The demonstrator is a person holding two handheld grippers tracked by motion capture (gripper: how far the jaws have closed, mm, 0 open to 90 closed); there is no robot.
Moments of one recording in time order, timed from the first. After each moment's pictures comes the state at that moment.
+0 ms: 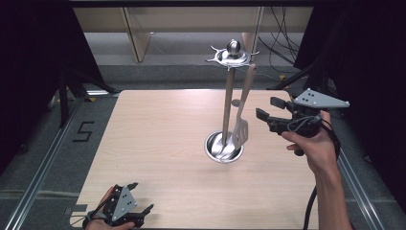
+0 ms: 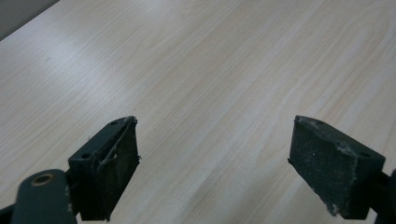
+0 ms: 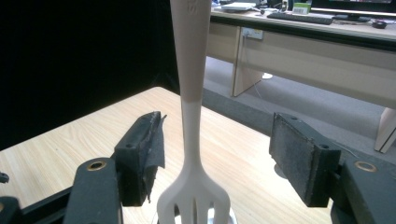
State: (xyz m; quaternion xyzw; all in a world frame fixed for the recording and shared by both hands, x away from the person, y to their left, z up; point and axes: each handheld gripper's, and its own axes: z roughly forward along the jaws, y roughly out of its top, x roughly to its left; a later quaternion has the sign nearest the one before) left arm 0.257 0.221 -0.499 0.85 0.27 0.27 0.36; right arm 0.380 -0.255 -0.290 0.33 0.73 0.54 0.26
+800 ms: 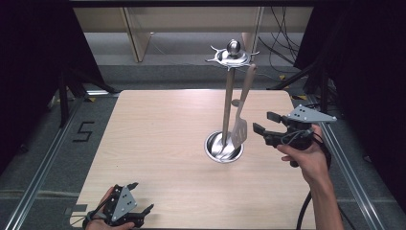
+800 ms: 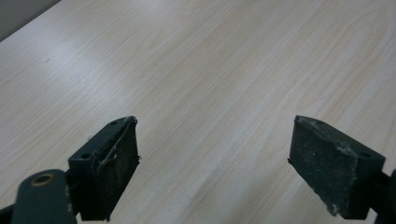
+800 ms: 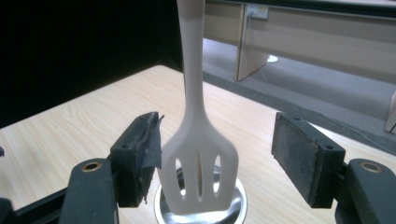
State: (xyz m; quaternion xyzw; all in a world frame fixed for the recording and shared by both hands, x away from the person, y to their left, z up) left arm 0.256 0.220 -0.498 0.85 0.27 0.26 0.37; right arm 0.380 -0.256 -0.335 0.35 0.74 0.53 0.23
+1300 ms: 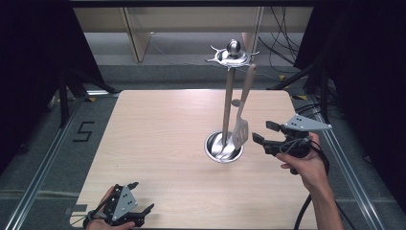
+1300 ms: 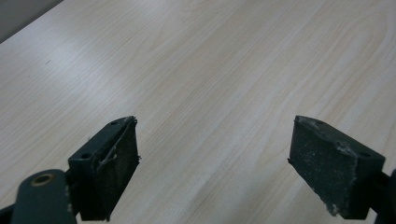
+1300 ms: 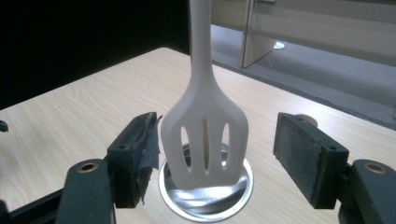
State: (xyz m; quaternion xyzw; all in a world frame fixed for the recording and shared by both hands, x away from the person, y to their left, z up) left arm 0.256 0.217 -0.498 0.84 0.28 0.27 0.38; right arm 0.374 -0.259 -0.358 0.35 0.75 0.52 0.22
